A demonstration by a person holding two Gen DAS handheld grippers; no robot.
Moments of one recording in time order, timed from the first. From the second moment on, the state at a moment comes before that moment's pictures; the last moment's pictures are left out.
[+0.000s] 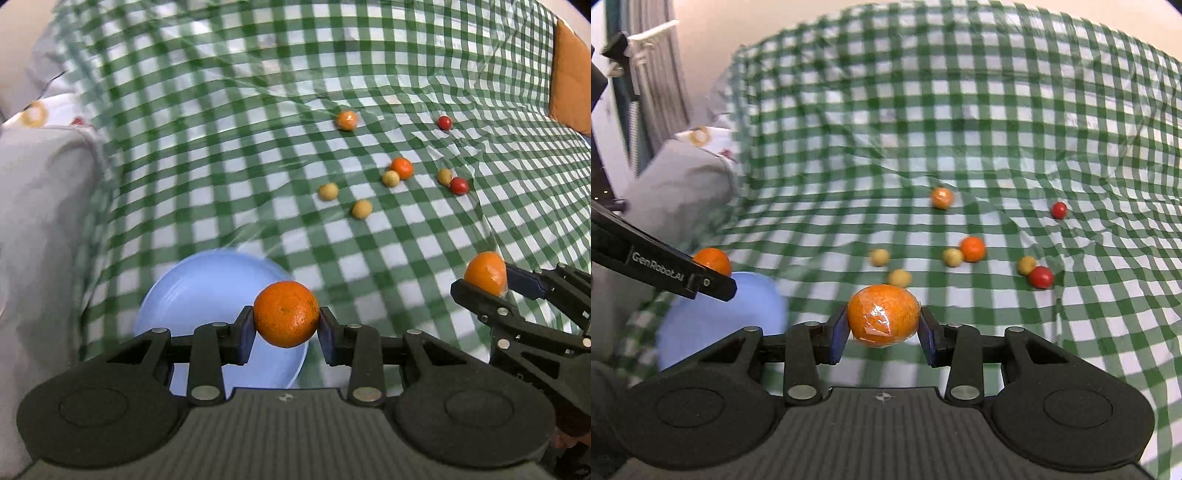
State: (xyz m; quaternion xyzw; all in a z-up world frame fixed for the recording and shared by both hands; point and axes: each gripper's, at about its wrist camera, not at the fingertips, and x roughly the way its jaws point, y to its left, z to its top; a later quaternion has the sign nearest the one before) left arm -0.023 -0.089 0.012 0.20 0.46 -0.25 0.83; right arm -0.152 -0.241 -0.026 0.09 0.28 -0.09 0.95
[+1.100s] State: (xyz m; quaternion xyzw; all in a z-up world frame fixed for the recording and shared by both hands) left arm -0.080 0.079 0.045 0.12 0.46 -0.19 0.86; right arm -0.200 -0.102 0.013 0.05 0.32 0.00 0.95
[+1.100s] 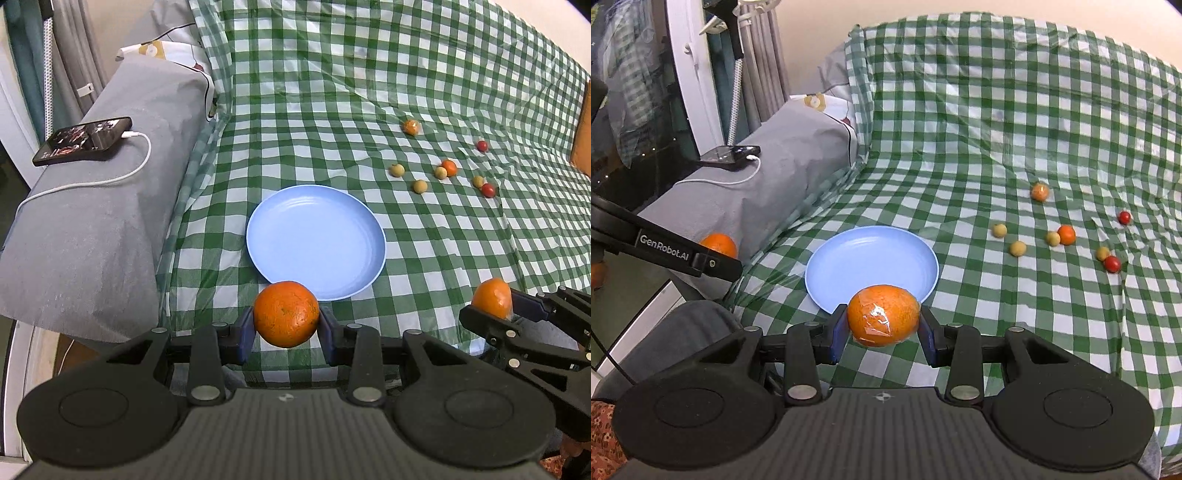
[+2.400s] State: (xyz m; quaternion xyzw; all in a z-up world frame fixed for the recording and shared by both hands) left arm 0.077 0.002 -0.062 0.18 0.53 -0.18 0.81; right arm -0.019 -0.138 -0.062 0.09 0.44 0.00 0.90
